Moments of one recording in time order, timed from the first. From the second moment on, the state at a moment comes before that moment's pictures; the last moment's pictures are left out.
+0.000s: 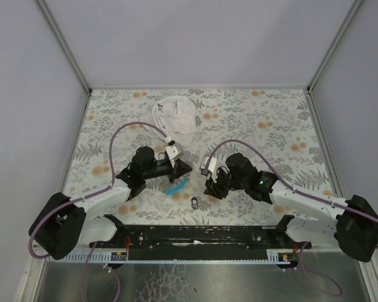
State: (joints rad) left arm -0.60 1.22 0.47 0.47 0.63 0.05; right arm 0.87 1.12 0.62 -0.13 -0.37 -0.22
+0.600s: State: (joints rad) left arm -0.57 1.02 0.29 0.60 0.27 -0.13; right arm 0.92 1.35 0.50 0.14 -0.55 -0.21
